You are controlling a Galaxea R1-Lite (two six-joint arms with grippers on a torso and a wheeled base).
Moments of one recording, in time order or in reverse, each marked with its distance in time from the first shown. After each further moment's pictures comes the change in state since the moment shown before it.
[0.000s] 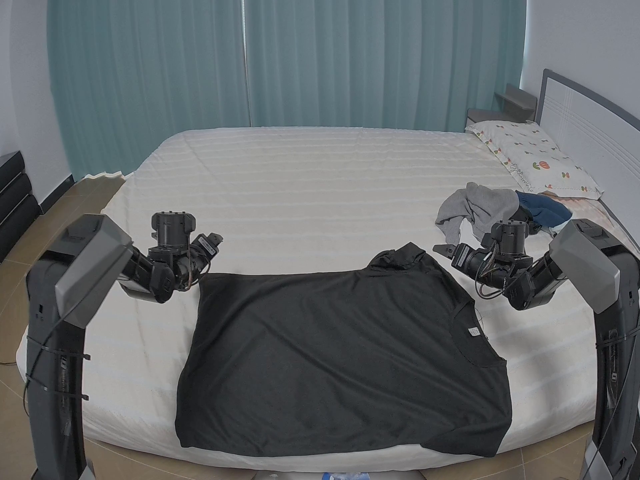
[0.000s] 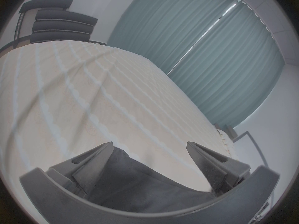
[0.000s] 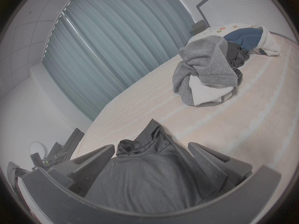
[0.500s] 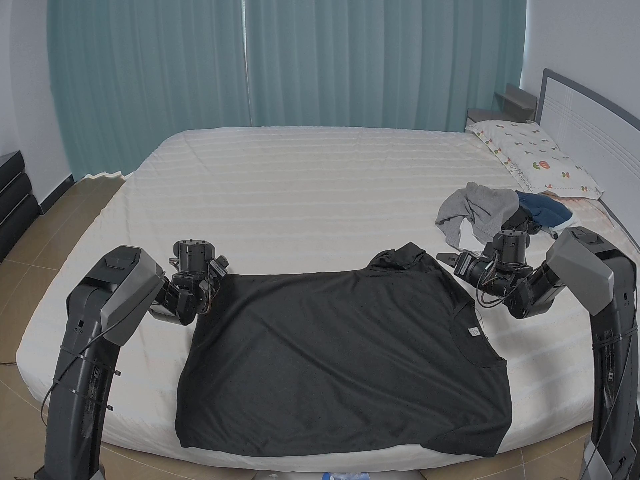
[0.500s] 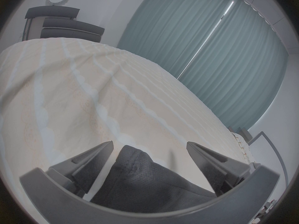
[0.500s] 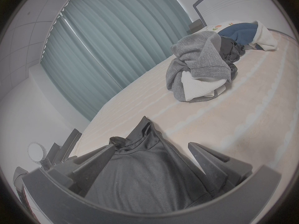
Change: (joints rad) left arm -0.020 0.246 -0.174 -0.066 0.170 0.025; right arm -0.019 0.044 0.024 -0.062 0.003 0.000
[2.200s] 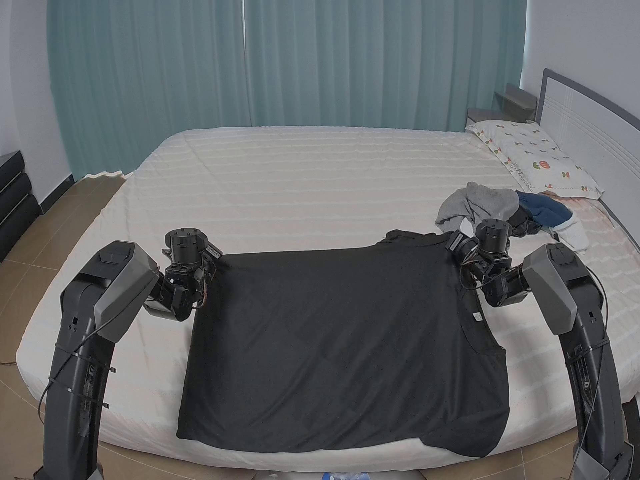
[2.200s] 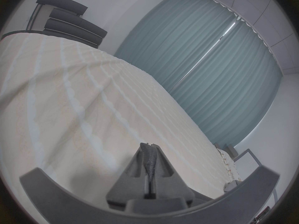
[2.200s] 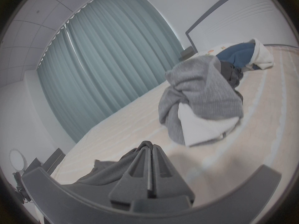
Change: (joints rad) left arm 0.016 -0.033 0.021 -0.154 -0.002 -0.075; right arm 0.007 0.252 -0.502 0.041 -0.271 0.003
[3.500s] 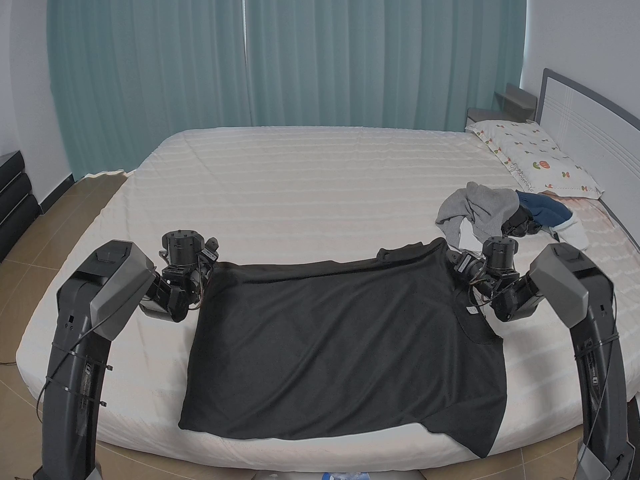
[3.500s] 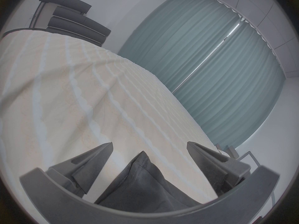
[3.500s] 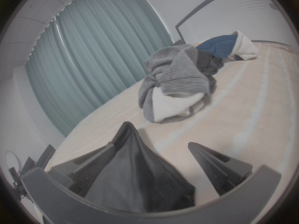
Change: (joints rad) left arm 0.008 -0.013 0.035 0.004 -0.004 -0.027; right arm -0.019 -0.065 0.257 -0.048 -0.028 0.002
